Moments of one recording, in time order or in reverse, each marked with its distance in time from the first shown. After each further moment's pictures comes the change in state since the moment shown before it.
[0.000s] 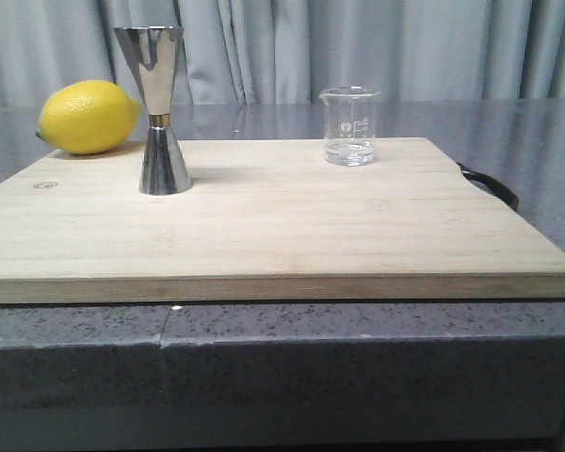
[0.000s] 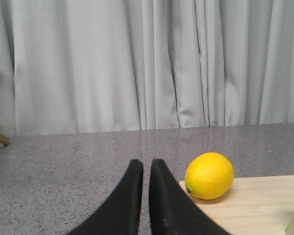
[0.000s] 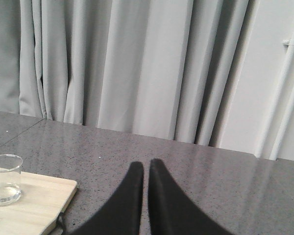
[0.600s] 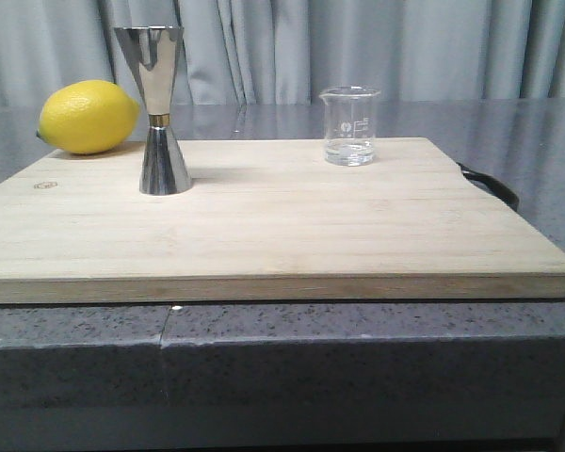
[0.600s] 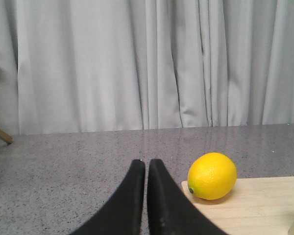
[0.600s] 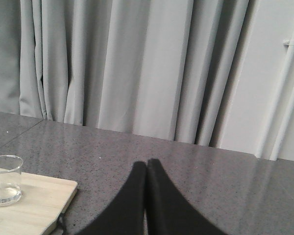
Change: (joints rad) left arm 0.000 0.000 0.000 -0.004 -0.008 -0.001; right arm 0.000 0.000 0.000 0.000 0.000 0.000
